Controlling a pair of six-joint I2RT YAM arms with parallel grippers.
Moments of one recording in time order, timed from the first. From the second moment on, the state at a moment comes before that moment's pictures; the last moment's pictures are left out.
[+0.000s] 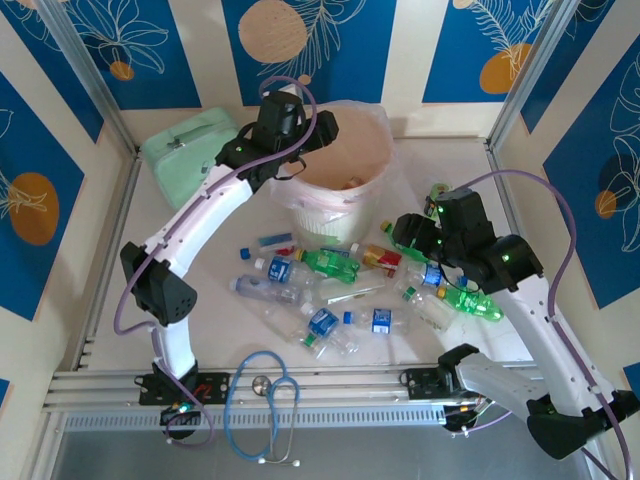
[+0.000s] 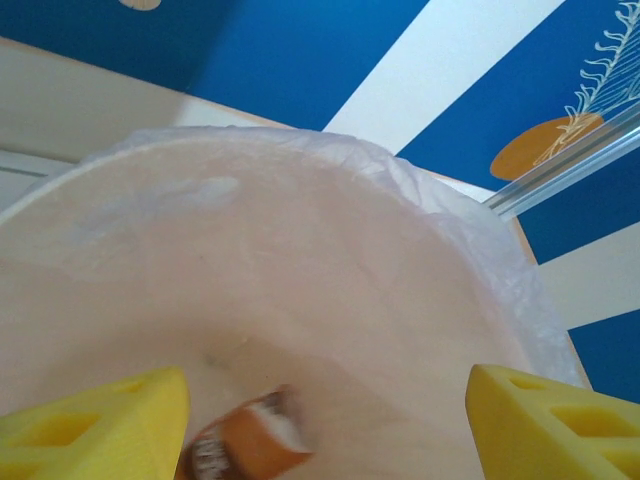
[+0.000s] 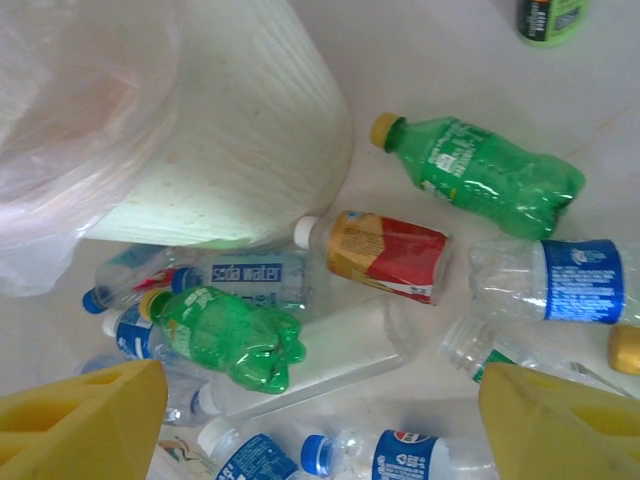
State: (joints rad) left arm -0.63 1.86 2.04 -0.59 -0.11 -0.69; right arm 0.43 0.95 1.21 -1.09 0.08 0.73
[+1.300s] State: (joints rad) left arm -0.54 1.01 0.85 -0.71 -0.11 -1.03; right arm 0.71 1.11 0.96 -0.80 -0.17 0.51
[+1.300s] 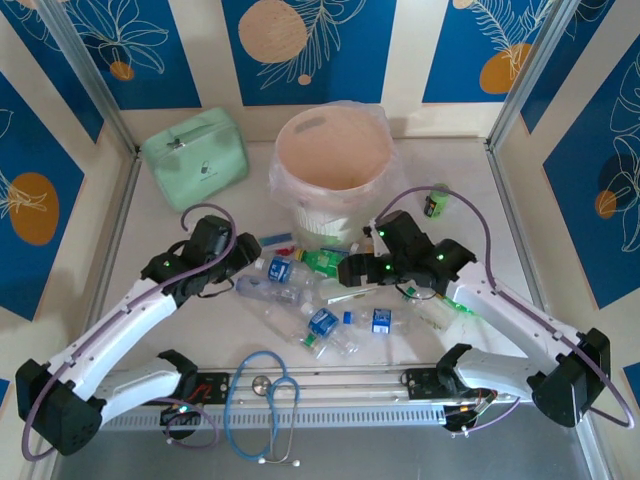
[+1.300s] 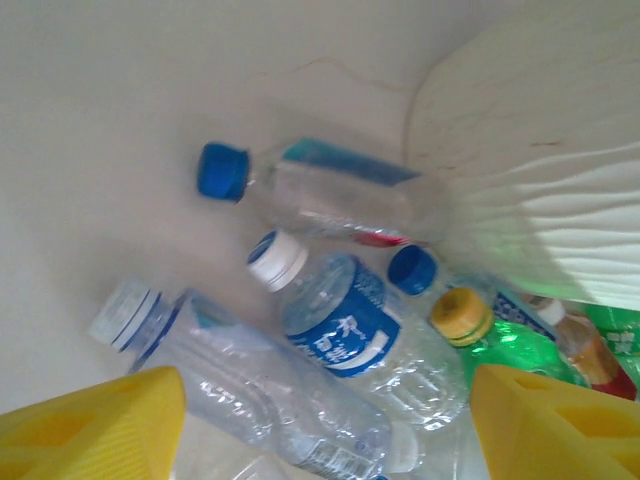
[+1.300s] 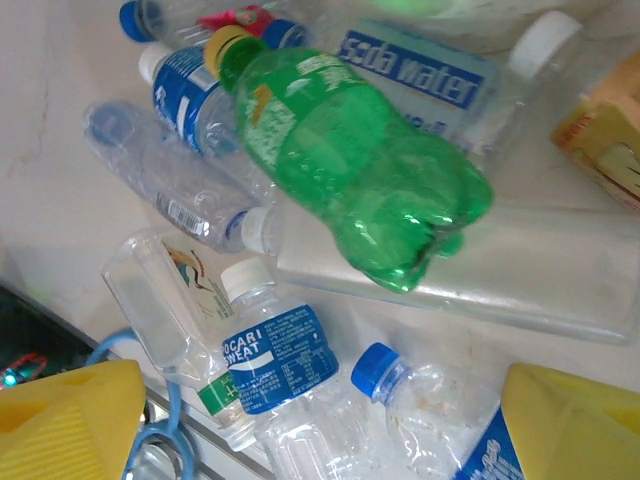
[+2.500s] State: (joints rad) left arm -0.49 1.02 0.81 -0.69 -0.02 -1.12; right arm 0.85 1.44 0.95 -0.57 0.10 0.33
